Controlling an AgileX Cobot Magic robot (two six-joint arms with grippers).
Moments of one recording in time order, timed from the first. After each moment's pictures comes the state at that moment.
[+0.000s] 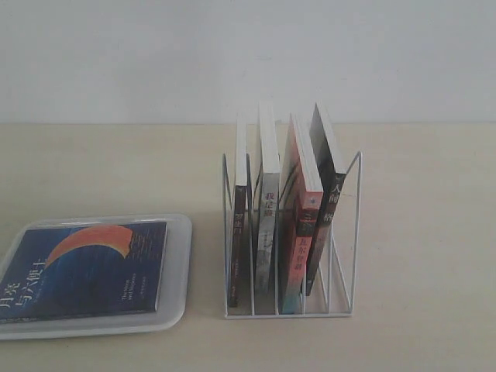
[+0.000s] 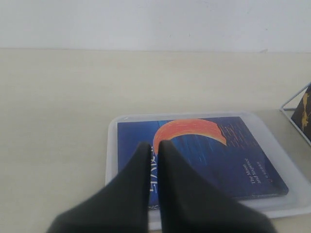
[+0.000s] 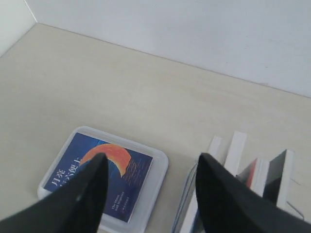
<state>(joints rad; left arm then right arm) -0.11 0.00 0.00 0.11 0.35 -0.17 1.12 1.56 -1.96 -0.50 1.22 0.67</state>
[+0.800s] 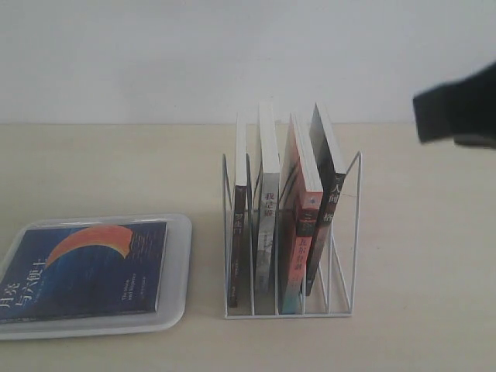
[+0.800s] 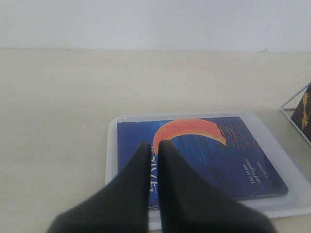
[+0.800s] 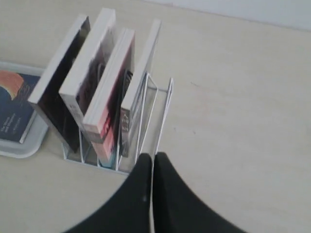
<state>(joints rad) -0.11 0.00 0.00 0.11 0.35 -0.17 1.12 0.95 -1.04 -0.65 1.15 0.93</state>
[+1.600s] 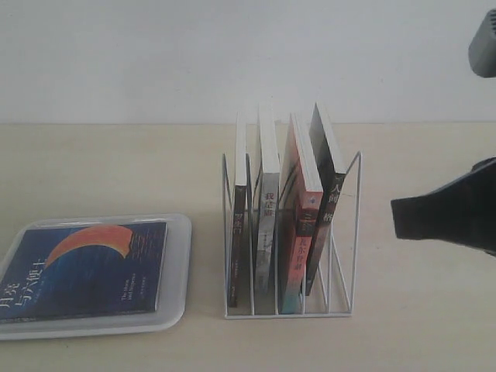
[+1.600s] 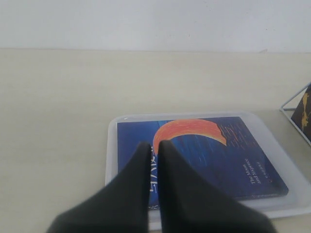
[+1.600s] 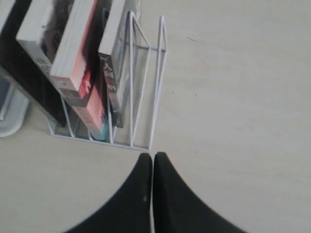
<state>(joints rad) -0.11 0.00 0.00 0.11 0.35 -0.17 1.12 0.93 -0.83 -0.65 1.05 1.08</state>
